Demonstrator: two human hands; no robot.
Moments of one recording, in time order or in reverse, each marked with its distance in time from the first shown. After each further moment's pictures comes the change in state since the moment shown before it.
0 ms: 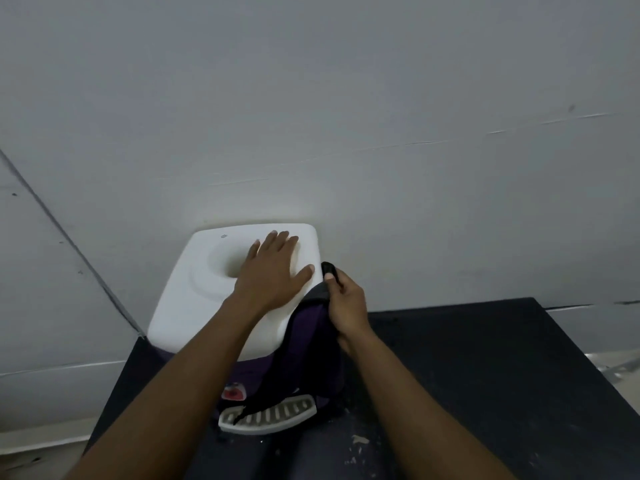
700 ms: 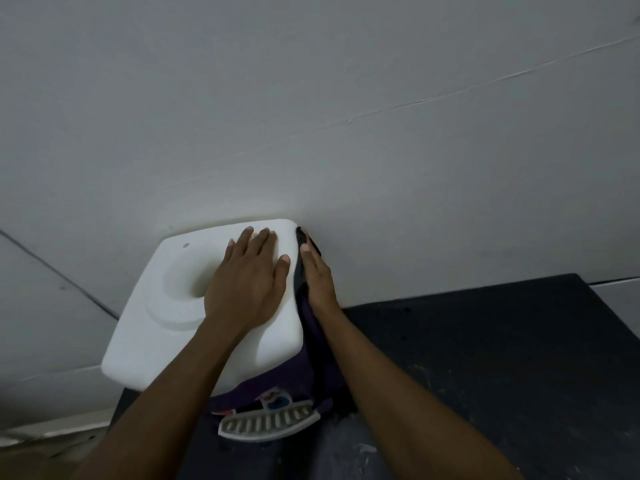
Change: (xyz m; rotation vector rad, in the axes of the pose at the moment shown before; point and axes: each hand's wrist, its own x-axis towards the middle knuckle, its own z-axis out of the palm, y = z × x) left_hand 0.019 0.020 0.014 0.164 0.038 -0.053; right_hand 0.077 0.009 0.015 0.140 -0.181 -0.014
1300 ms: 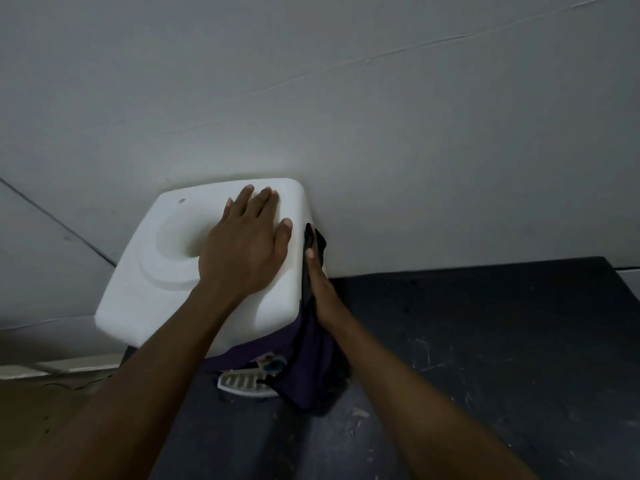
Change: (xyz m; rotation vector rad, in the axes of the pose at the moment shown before) left_hand -0.002 0.009 -0.004 0.042 -0.027 -0.046; right_hand -0.042 0.037 -0.022 -0.059 -0.254 0.089
